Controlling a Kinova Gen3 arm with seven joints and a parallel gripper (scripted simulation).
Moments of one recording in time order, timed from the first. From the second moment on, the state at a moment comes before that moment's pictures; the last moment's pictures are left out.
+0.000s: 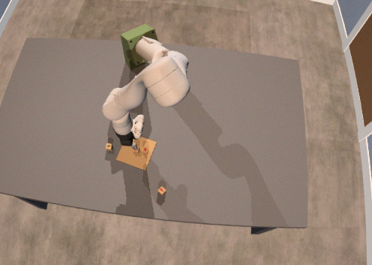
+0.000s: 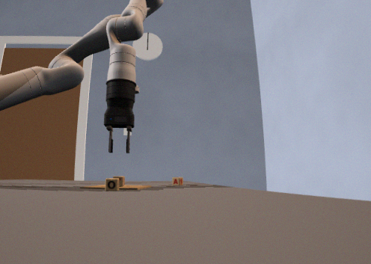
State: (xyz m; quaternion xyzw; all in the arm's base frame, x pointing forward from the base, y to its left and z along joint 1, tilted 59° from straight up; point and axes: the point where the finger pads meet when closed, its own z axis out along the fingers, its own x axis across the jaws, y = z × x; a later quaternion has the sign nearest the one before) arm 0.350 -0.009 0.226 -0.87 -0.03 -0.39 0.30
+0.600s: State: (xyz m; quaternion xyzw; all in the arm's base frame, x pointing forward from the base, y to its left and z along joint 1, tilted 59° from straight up) arm 0.350 -0.012 0.228 -0.87 -0.03 -0.39 0.30
